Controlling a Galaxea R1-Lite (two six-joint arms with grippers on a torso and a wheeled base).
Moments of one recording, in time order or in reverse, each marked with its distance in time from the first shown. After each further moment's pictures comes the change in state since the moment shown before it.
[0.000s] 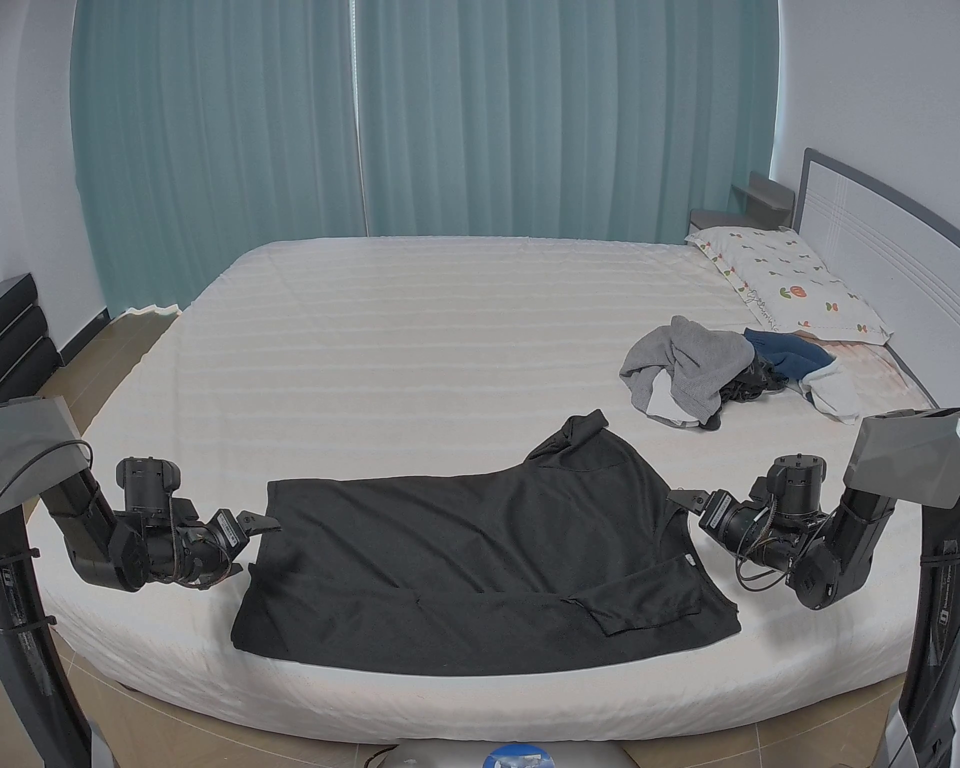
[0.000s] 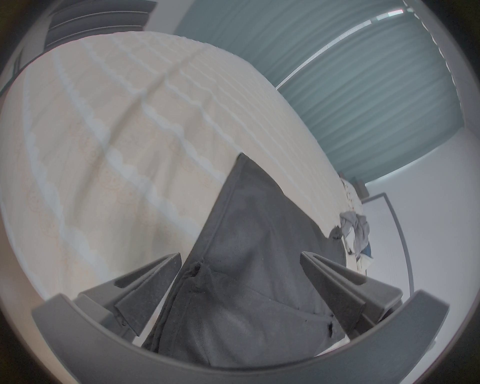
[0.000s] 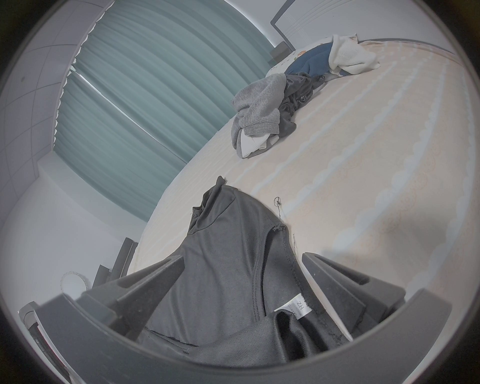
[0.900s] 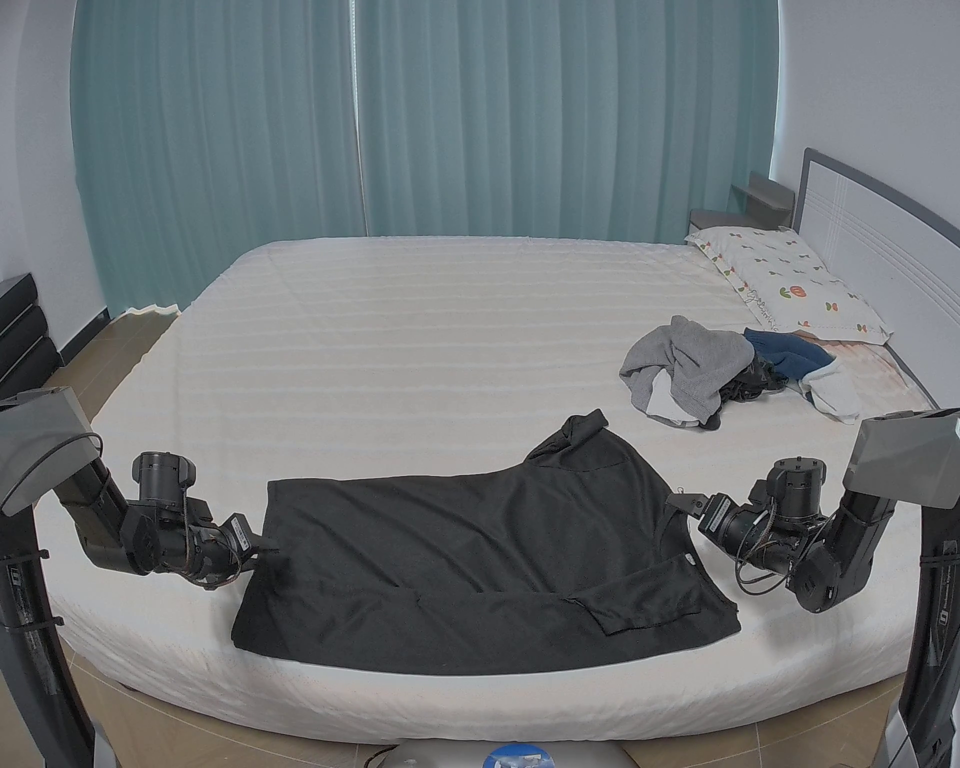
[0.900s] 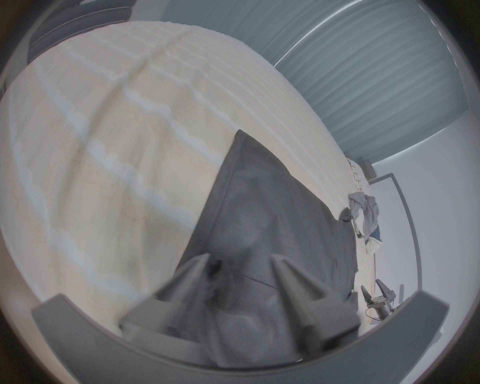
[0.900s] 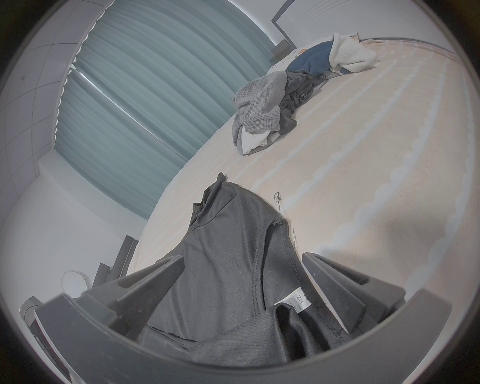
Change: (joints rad) left arm -0.022 0.034 -0.117 0.194 -0.006 0.084; right arm 0.004 0.000 0.016 -0.010 0.006 -0.004
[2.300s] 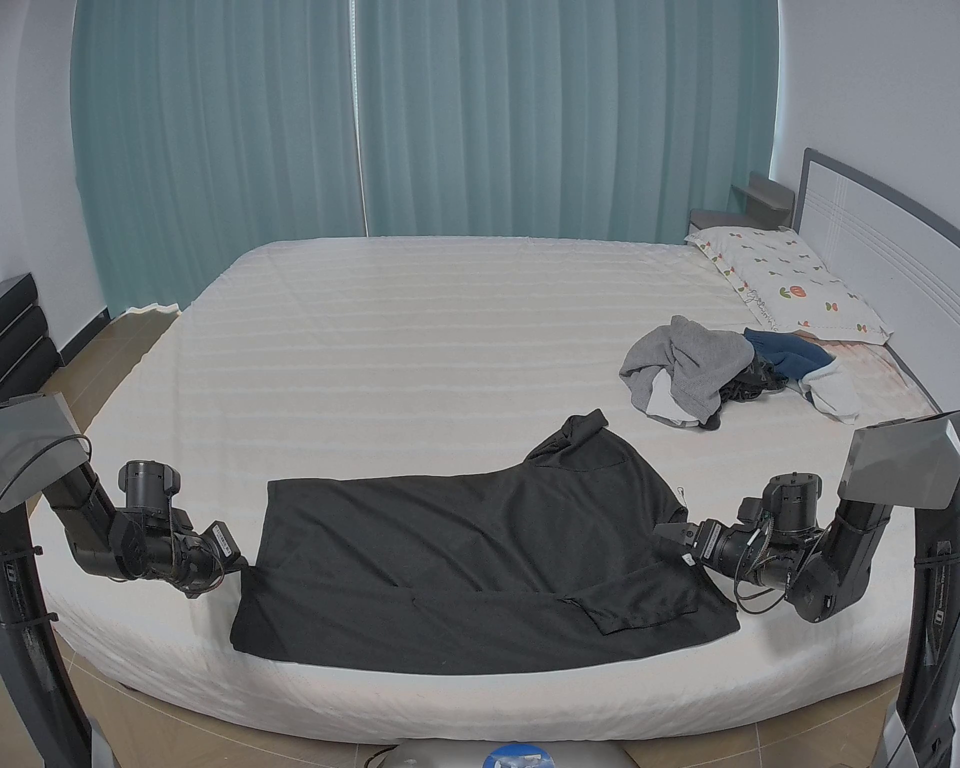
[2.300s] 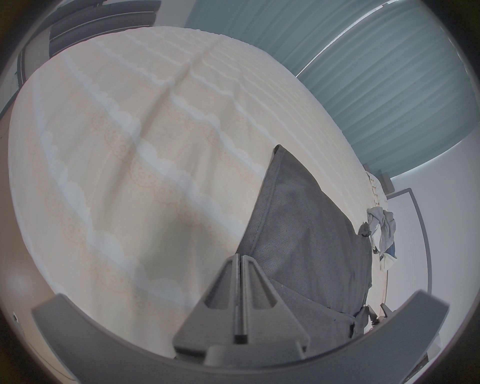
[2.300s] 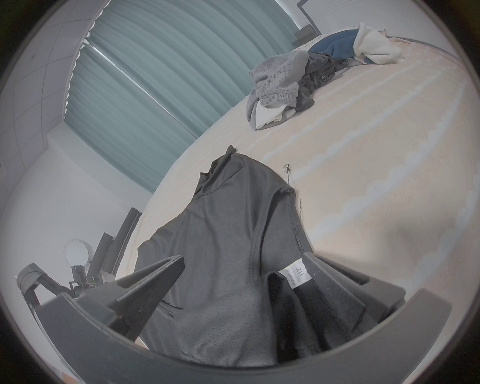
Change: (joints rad) left arm 0.058 0.001 0.037 -0.007 0.083 -0.014; right arm 0.000 0.029 0.034 0.010 0.119 -0.133
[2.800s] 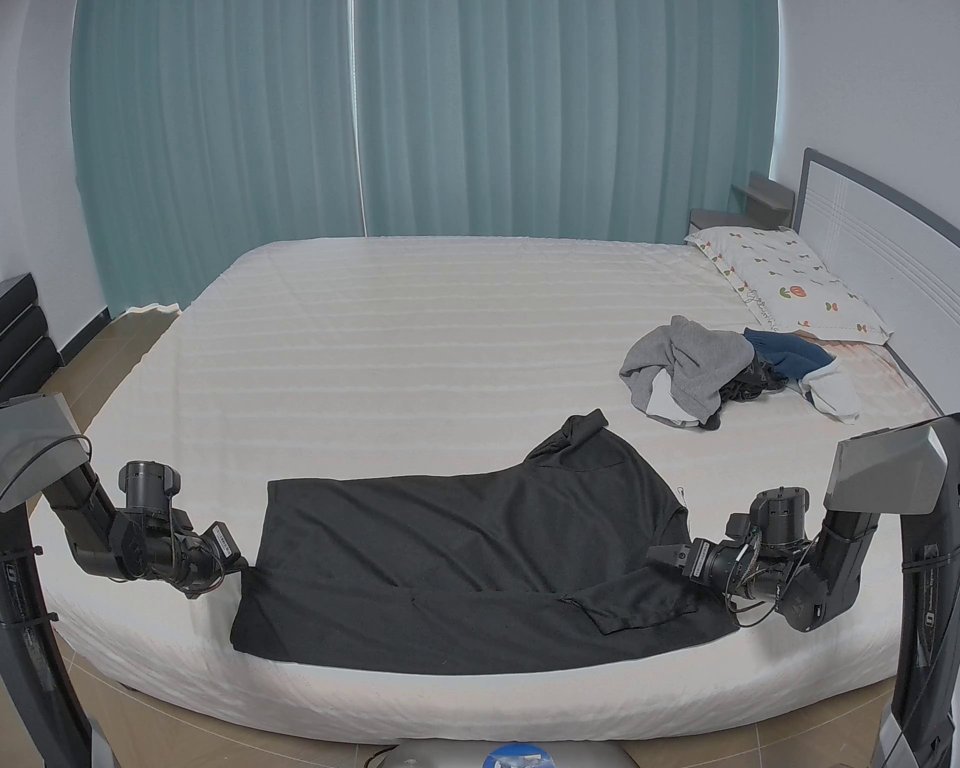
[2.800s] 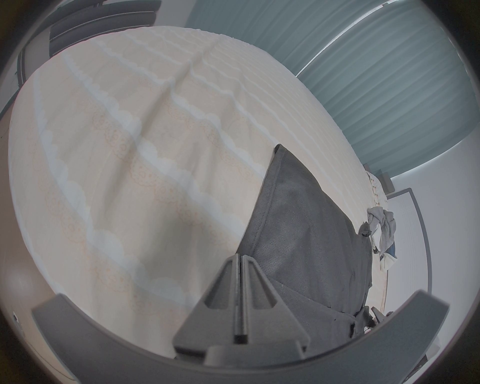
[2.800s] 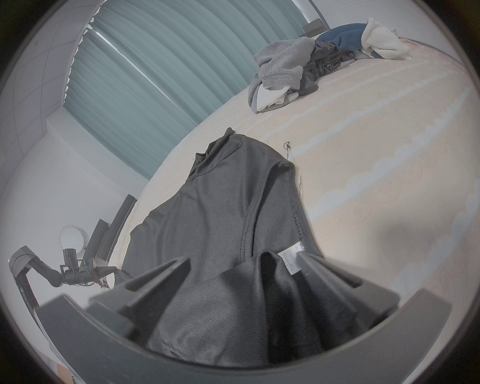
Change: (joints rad) left arm 0.000 0.000 0.001 0.000 0.000 0.001; right arm 0.022 0.053 -0.001 0.004 -0.001 -0.060
